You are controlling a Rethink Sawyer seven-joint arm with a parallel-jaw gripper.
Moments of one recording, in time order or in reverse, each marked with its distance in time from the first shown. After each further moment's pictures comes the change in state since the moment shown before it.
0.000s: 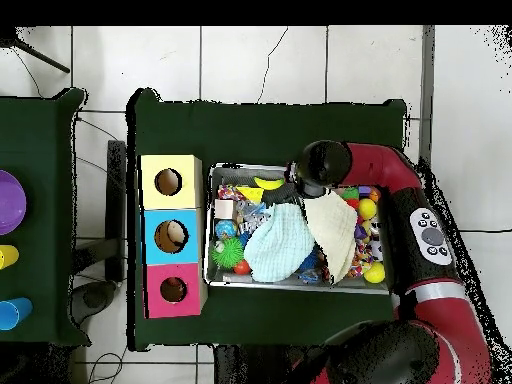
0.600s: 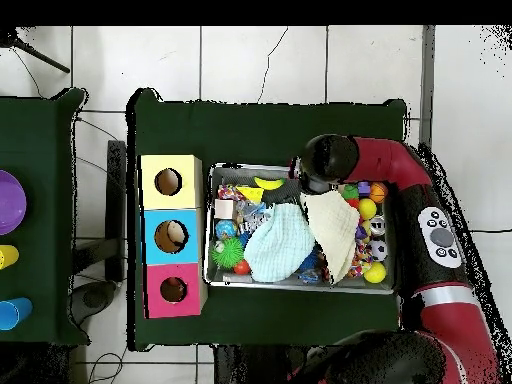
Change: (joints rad) arm 0.002 -0.040 0.000 0.000 0.003 0.021 0.000
